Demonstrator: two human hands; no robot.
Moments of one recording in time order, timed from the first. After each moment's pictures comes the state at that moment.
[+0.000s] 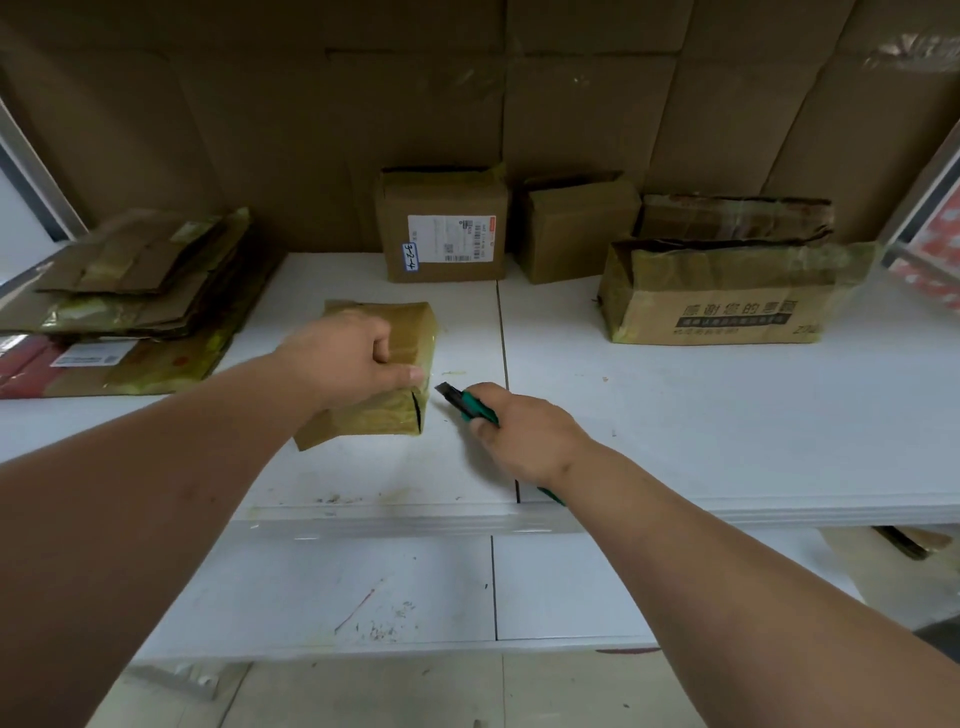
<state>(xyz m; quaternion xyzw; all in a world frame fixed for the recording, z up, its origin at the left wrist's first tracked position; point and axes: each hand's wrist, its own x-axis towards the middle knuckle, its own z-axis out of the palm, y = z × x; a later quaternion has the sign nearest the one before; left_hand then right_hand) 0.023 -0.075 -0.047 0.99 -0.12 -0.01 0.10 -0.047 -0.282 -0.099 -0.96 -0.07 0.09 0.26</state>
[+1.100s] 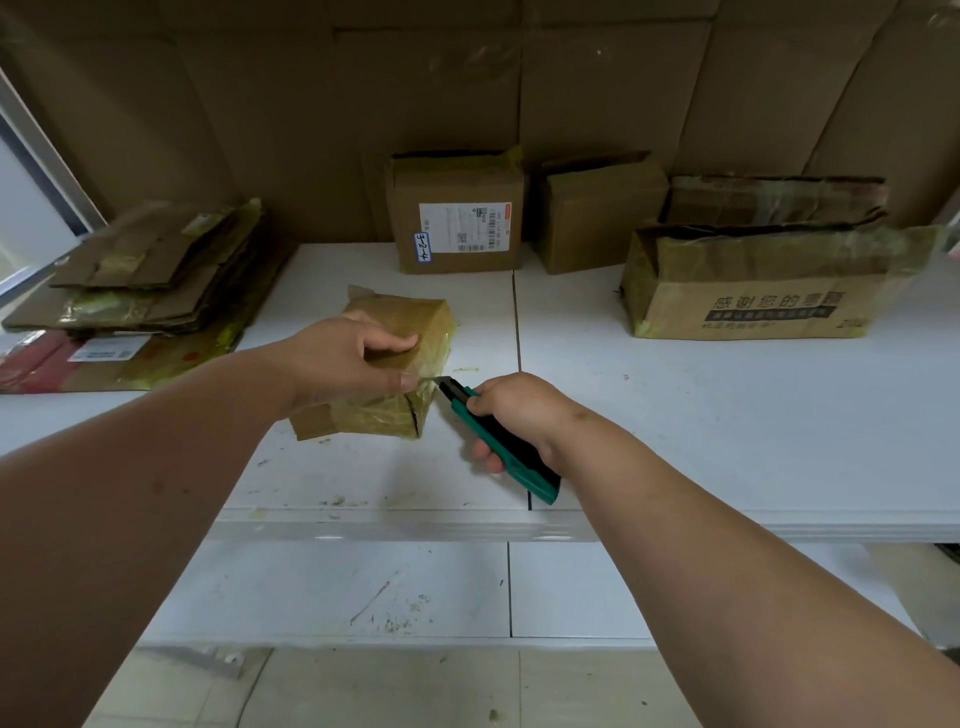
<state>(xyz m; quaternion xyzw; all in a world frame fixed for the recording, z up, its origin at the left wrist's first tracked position) 0.026 -0.063 -0.044 0.95 -0.13 -0.13 0.24 -0.024 -0.267 -0.082 -0.74 0.14 0.25 0.61</state>
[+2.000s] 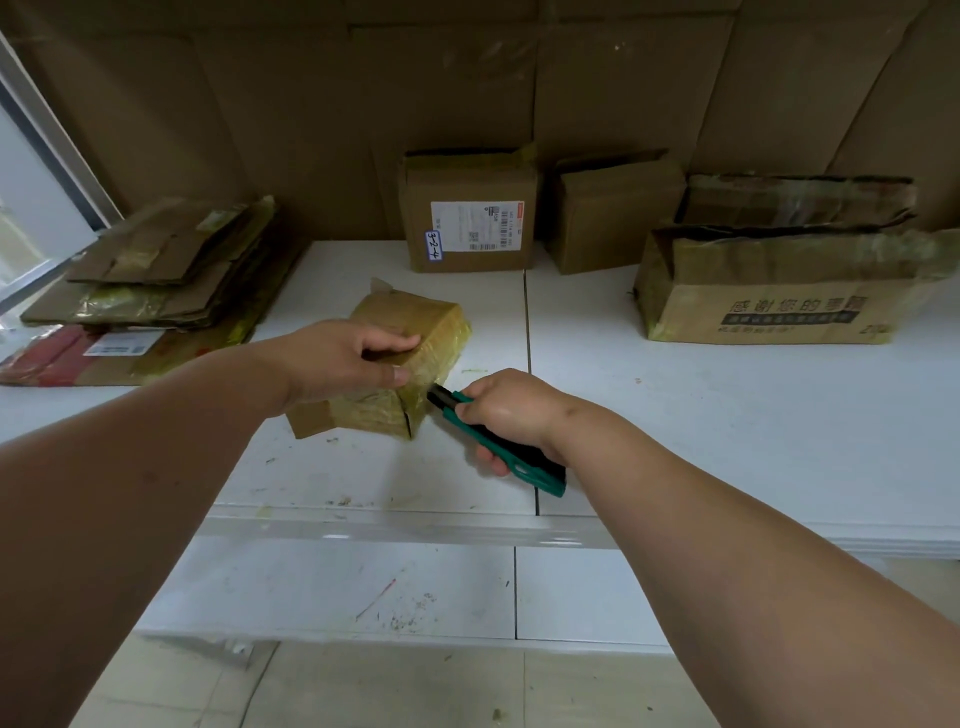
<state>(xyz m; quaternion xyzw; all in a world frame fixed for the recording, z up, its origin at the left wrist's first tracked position) 0.027 -0.055 -0.039 0.94 -0.13 -0.18 0.26 -0.012 -0.260 -0.079 -0.81 0.04 0.27 0.52</state>
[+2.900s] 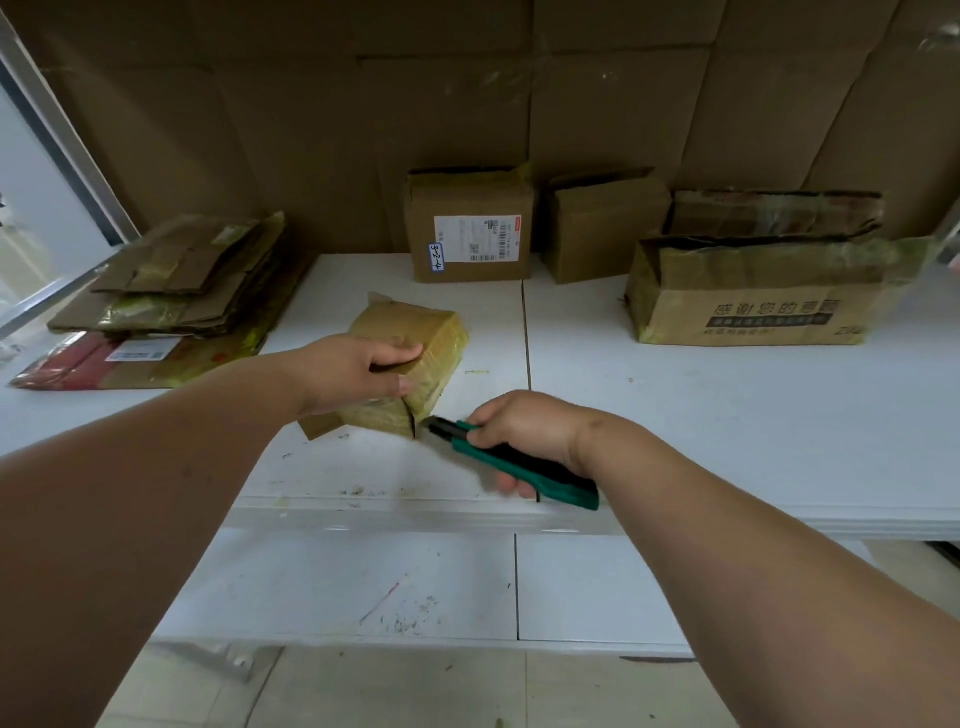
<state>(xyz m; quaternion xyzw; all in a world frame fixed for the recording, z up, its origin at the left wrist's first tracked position) 0.016 -0.049 -0.046 0.95 -0.14 -0.16 0.20 -0.042 -0.272 -0.074 -0.83 -0.03 0.31 0.46</state>
